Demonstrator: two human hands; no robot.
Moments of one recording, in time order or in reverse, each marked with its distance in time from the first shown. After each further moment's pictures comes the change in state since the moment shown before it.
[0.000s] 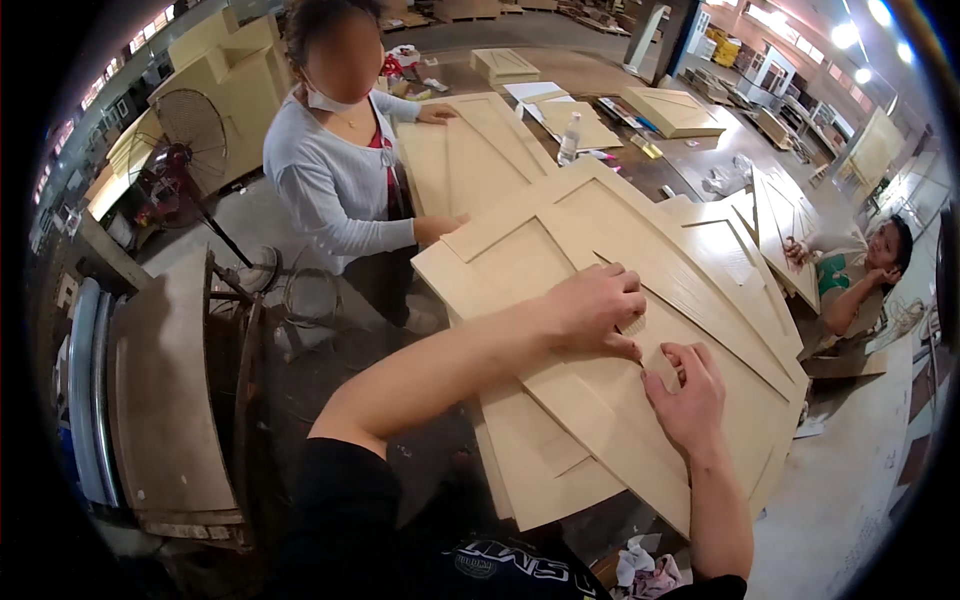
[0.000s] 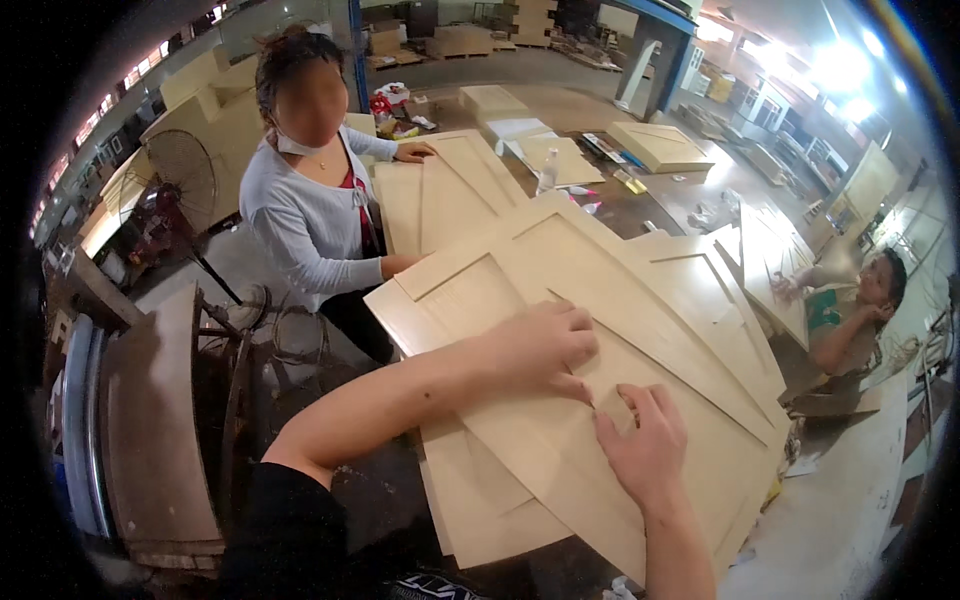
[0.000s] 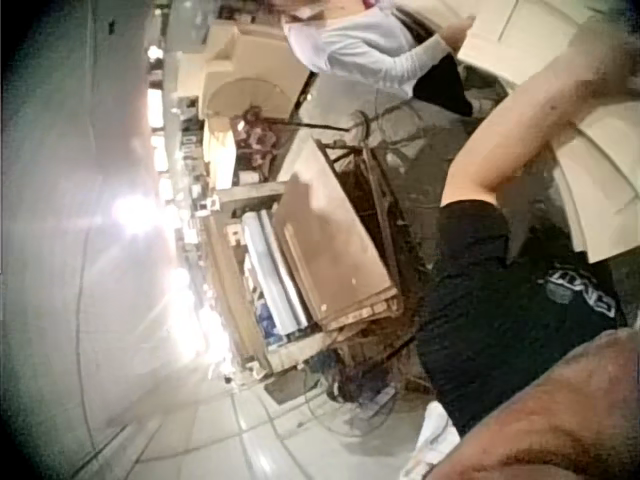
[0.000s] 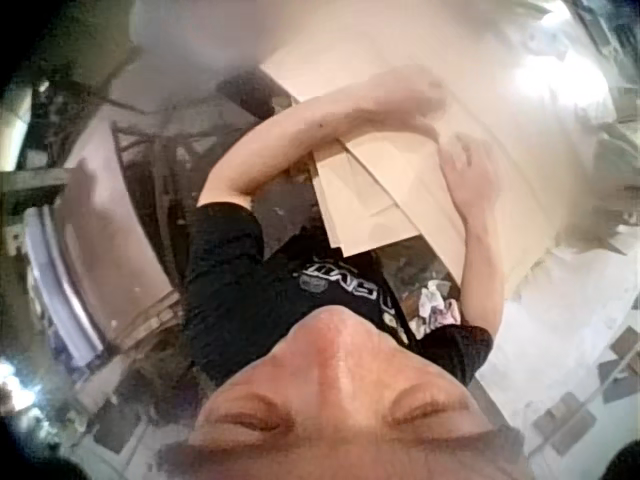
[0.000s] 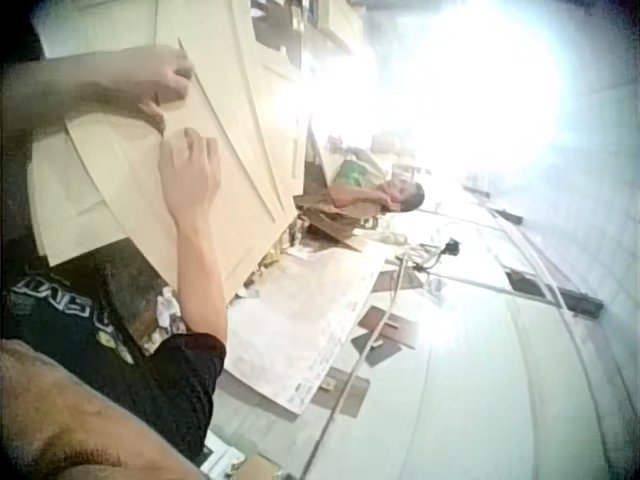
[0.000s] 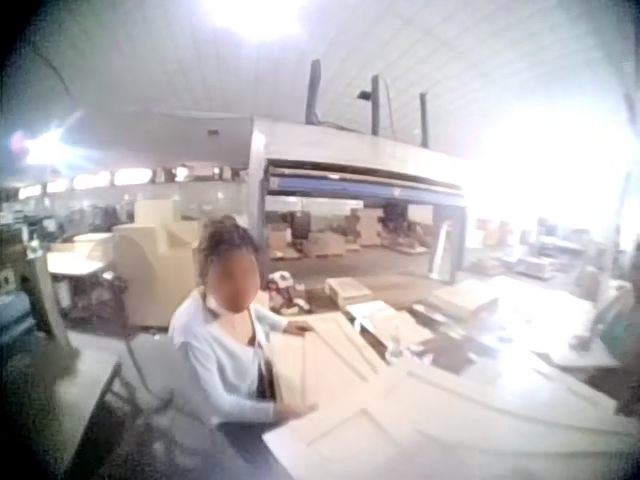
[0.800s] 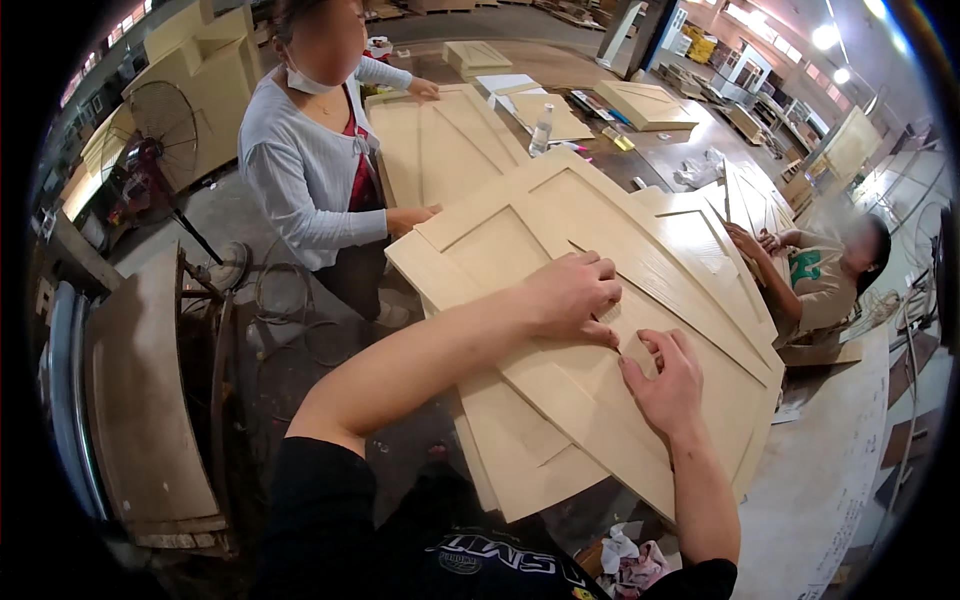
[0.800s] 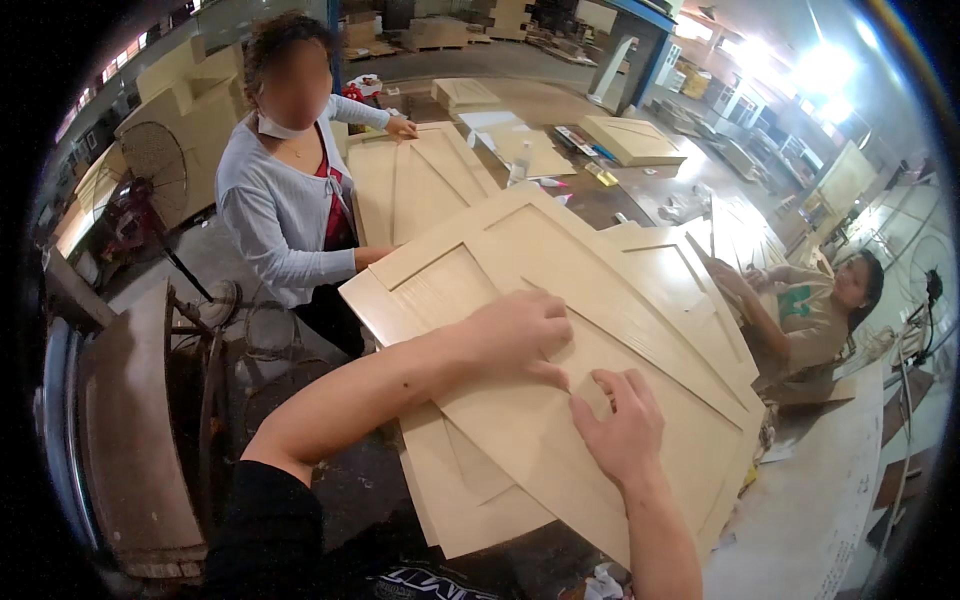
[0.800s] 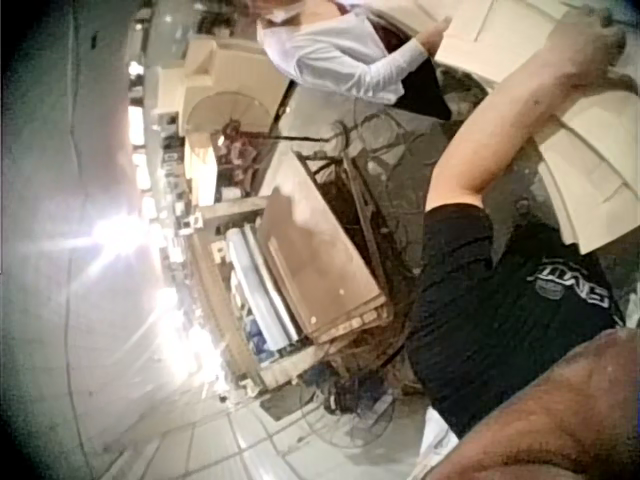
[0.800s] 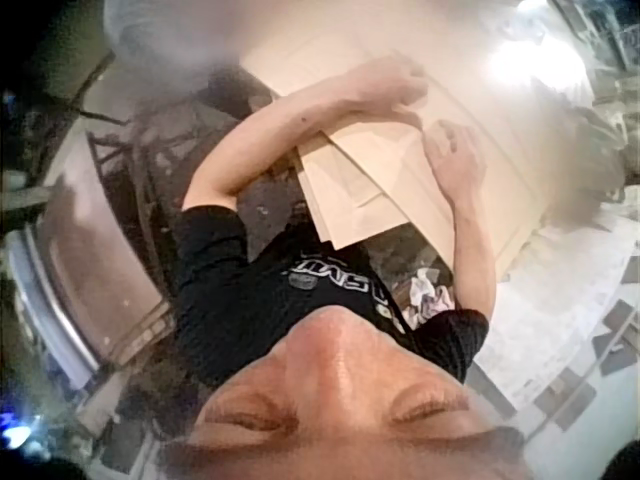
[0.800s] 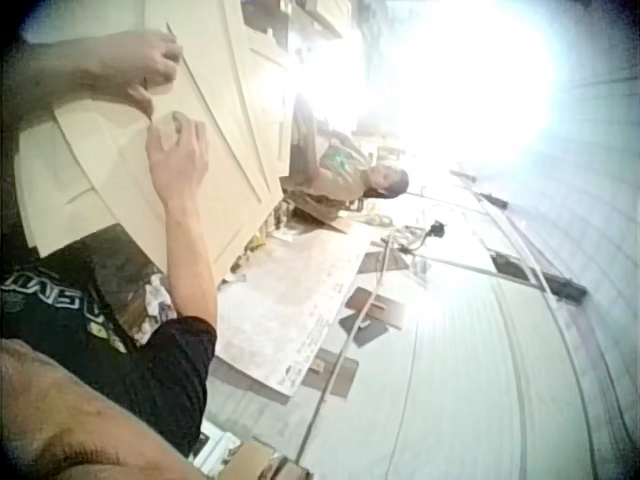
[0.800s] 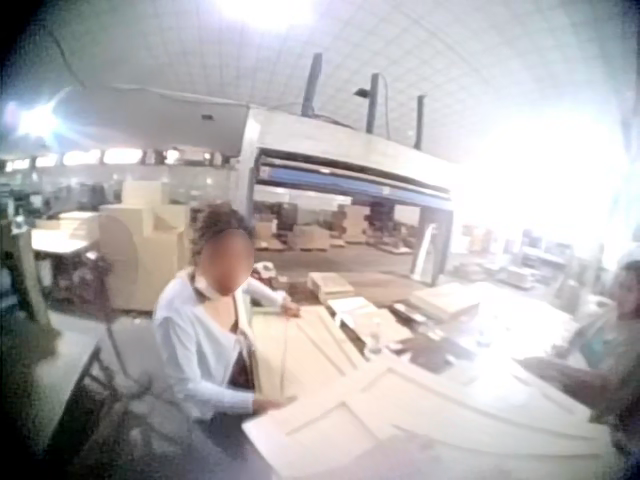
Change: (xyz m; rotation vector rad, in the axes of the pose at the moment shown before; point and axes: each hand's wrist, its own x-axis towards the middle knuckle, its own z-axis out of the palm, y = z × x) left_hand 0.001 -0.001 0.001 -0.029 0.006 -0.003; right_hand 0.001 0.002 0.001 -0.053 0.001 0.015
